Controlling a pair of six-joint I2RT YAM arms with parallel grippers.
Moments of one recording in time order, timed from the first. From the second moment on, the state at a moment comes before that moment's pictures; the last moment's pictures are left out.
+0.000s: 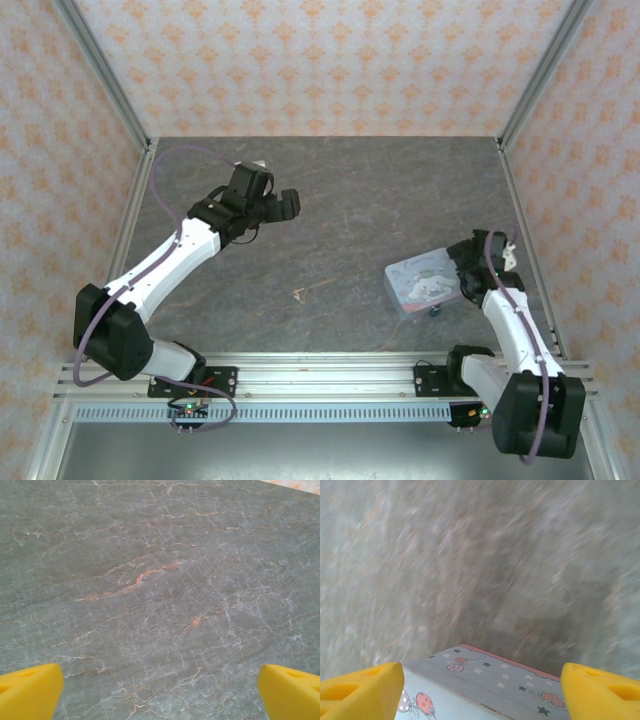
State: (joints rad) left arm -0.44 1.41 1.20 -0.57 -0.13 -0.55; right arm -0.05 0.95 0.54 -0.52 0.08 1.03
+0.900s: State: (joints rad) left arm -0.95 1.60 1.10 -0.37 0.01 -0.99; right arm 0.00 1.12 0.58 -0.46 -0.07 0.90
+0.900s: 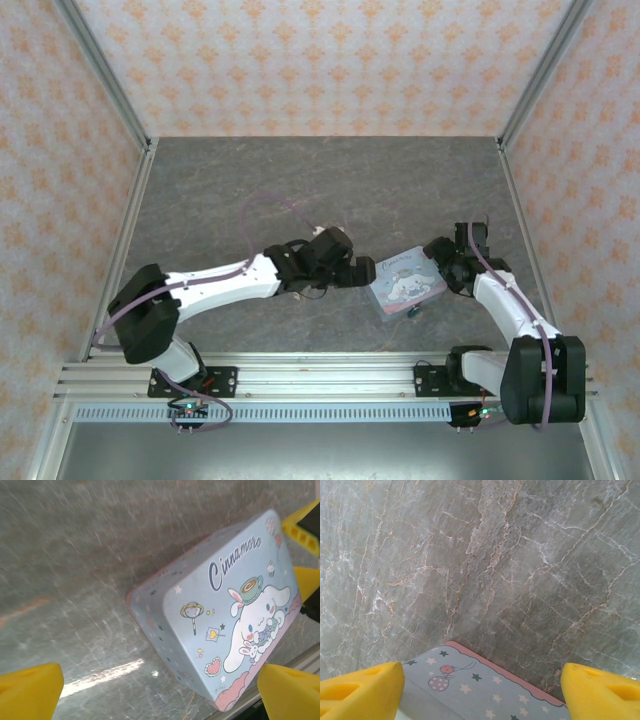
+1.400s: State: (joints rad) left arm -0.97 1.82 1.19 -0.15 0.13 -1.15; right arm 0.00 1.06 0.59 -0.48 -0.17 0.86
